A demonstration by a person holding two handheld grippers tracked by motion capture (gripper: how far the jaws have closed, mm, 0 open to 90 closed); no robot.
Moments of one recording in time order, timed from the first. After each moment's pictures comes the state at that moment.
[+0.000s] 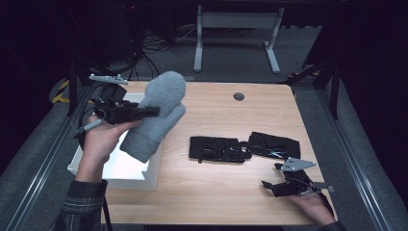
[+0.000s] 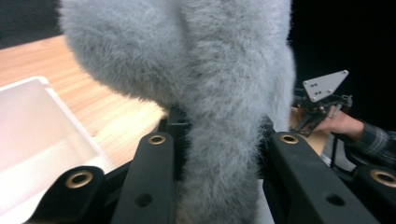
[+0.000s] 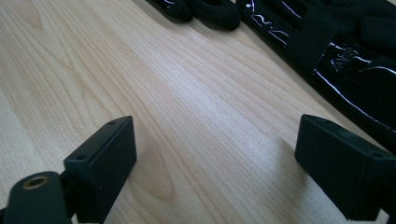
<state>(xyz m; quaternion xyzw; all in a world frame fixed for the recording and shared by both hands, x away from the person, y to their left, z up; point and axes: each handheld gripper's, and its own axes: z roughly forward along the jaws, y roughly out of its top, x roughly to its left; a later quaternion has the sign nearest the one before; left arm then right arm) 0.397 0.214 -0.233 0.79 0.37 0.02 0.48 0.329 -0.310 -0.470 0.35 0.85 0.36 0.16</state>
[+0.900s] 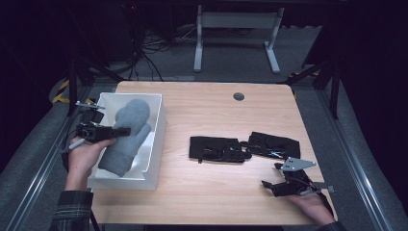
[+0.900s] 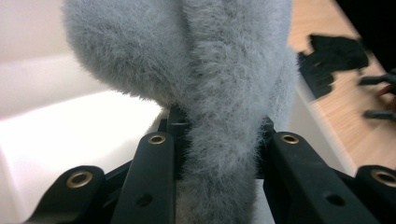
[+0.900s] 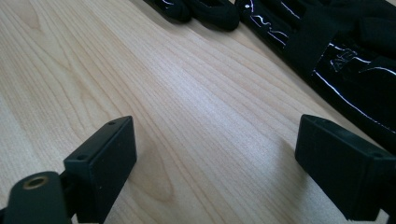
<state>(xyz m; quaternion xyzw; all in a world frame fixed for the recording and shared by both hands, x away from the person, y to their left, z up) 0.423 0.291 -0.356 0.76 0.52 0.00 0.39 0.330 -0.310 -0.470 0.35 0.85 0.36 0.16</state>
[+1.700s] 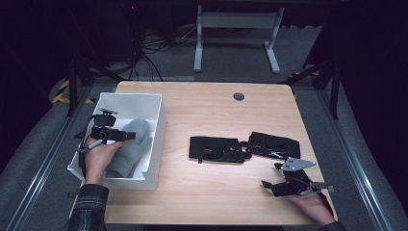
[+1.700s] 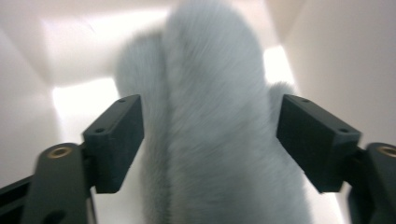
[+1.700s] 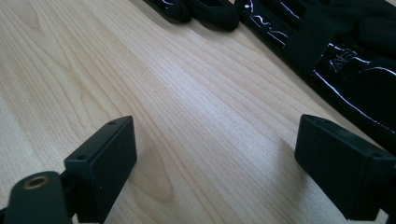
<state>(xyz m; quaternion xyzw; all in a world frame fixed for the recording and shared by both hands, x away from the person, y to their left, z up) 0.448 0.276 -0.381 0.75 0.58 0.10 0.30 0.330 -0.310 -0.470 0.35 0.85 0.36 0.16</state>
